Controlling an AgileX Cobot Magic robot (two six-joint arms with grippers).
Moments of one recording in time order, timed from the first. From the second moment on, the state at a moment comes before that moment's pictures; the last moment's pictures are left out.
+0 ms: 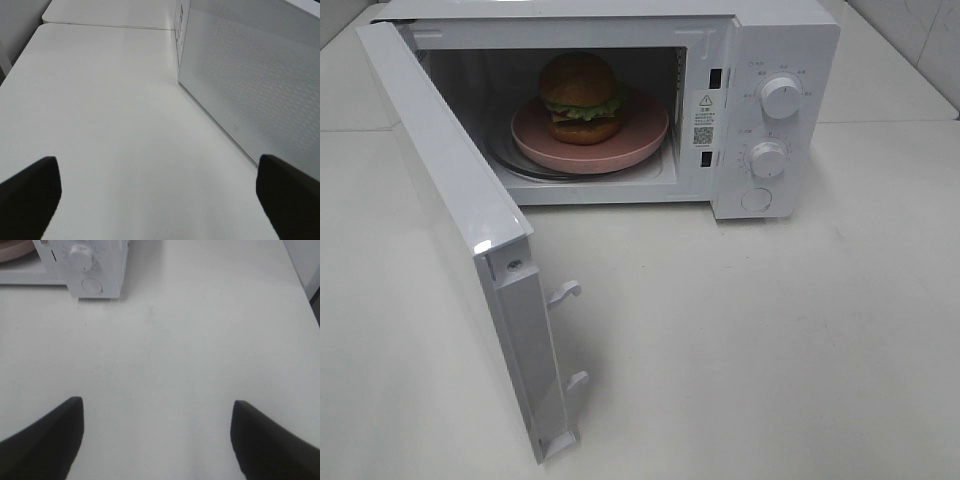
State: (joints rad) left arm 0.09 0.00 -0.50 -0.14 1.04 0.06; right arm 0.19 0.28 -0.53 -0.21 0.90 0.24
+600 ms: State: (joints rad) left arm 0.09 0.00 -0.50 -0.14 1.04 0.06; right arm 0.16 0.00 -0.51 -0.20 0.99 0.24
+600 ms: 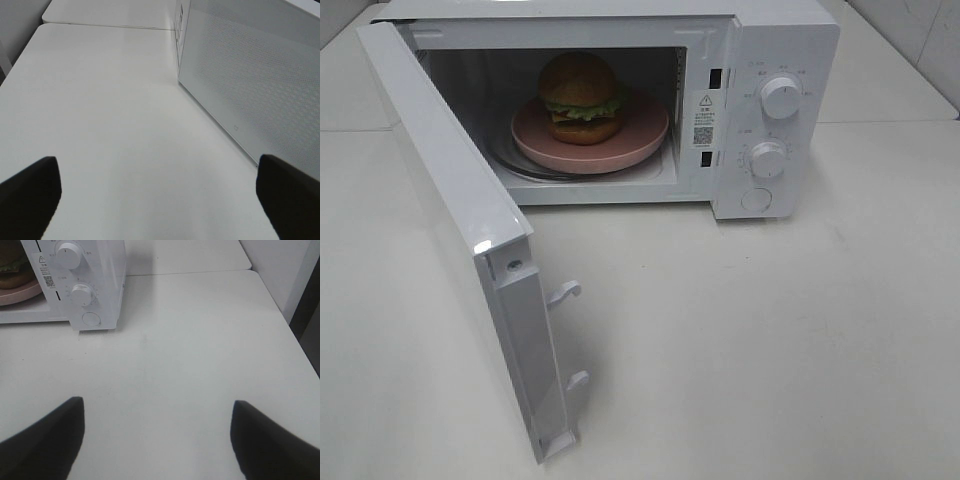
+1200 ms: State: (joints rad) left arm 0.09 0.00 -0.50 -0.14 1.04 0.06; right arm 0.10 0.00 -0.51 -0.14 1.00 0.24
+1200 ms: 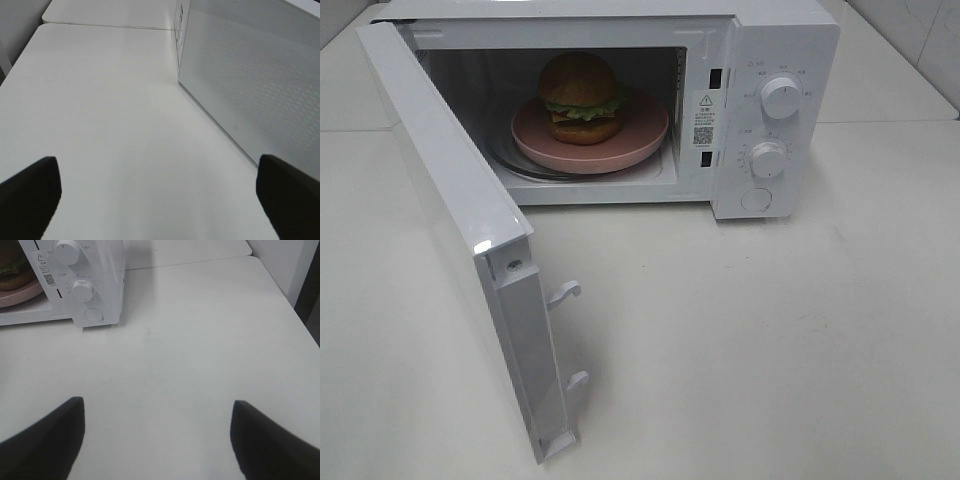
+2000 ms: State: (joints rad) left arm 0.09 0.00 -0.50 -0.14 1.04 0.06; right arm 0.10 0.00 -0.51 -0.14 1.00 0.24
